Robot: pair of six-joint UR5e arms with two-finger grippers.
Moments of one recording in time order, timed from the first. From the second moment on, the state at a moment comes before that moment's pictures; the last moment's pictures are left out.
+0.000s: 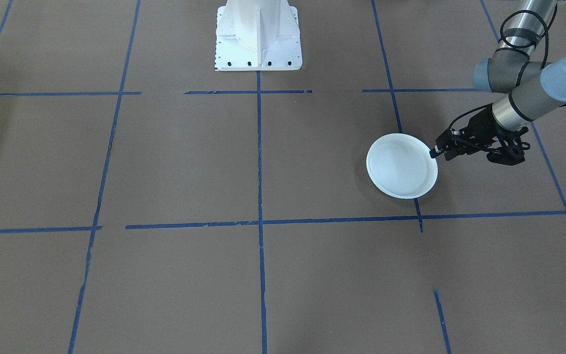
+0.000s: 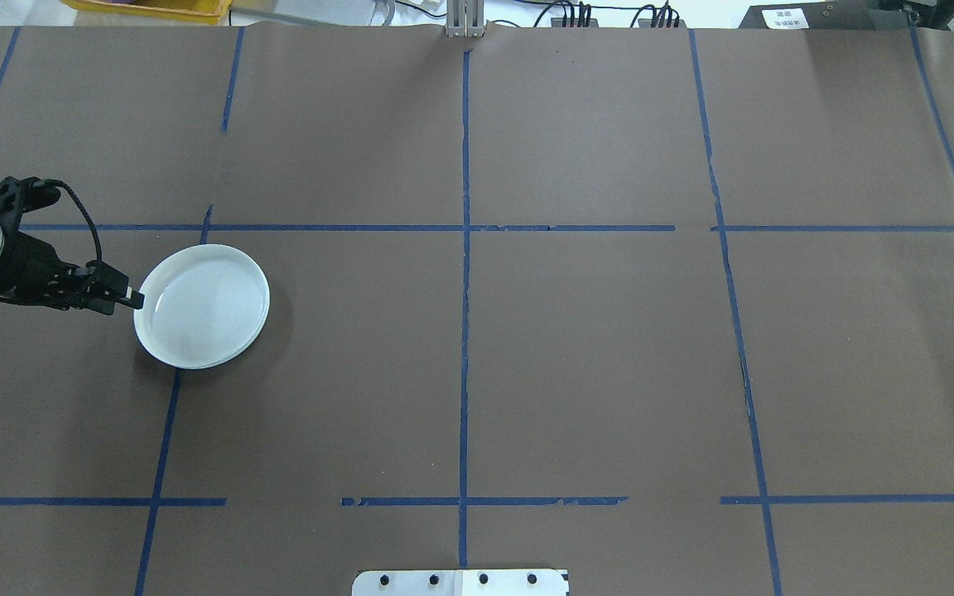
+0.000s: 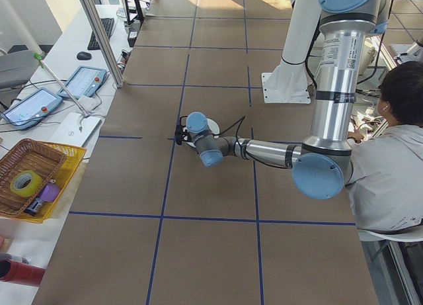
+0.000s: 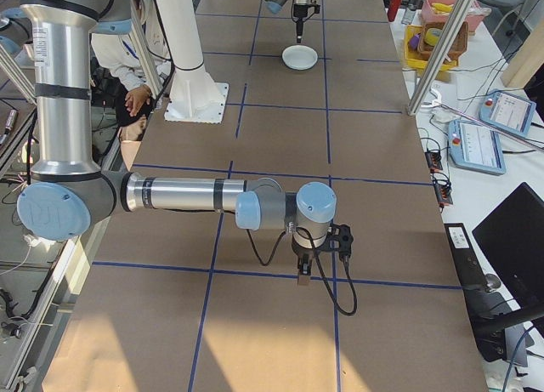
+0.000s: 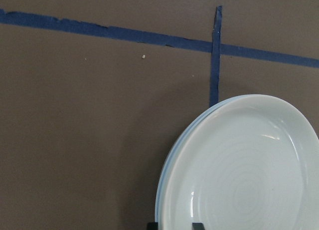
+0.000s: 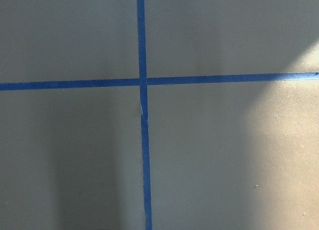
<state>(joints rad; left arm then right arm) -0.93 -1.64 -1.53 -2.52 -2.38 -1.13 1.54 -1.61 1.62 -1.56 2.30 0.09</state>
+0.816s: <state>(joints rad) -1.21 -1.55 -1.53 -2.30 -2.43 -0.66 1.54 -1.61 1.62 -1.55 2.30 0.09</state>
